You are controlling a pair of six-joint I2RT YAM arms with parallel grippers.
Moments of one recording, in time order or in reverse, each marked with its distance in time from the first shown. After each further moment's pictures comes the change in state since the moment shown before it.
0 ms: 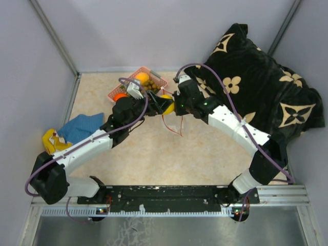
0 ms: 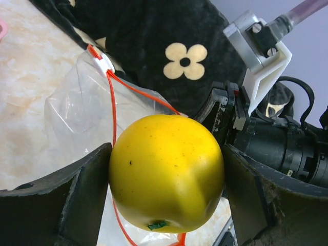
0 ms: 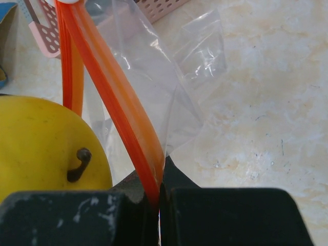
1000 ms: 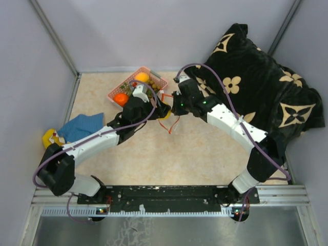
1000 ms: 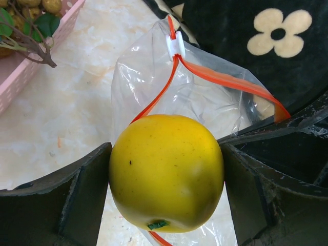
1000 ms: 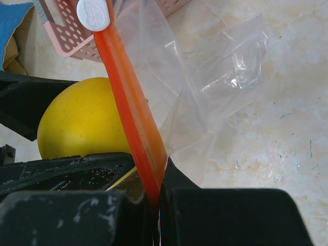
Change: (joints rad) left arm -0.005 0.113 0.029 -0.148 -0.137 0.113; right arm -0.022 0.030 -0.005 0.026 -0.101 0.069
